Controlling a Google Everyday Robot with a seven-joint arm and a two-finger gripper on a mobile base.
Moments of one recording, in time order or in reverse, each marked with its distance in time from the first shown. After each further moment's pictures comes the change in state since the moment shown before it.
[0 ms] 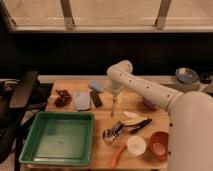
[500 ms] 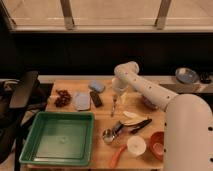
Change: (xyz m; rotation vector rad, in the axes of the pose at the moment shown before) arm 0.035 0.014 0.021 0.002 -0.045 0.061
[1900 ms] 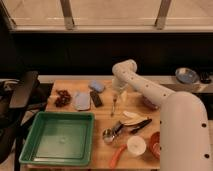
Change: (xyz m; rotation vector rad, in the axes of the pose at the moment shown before) arm 0.009 -0.004 -0.001 -0.045 0.052 -0.005
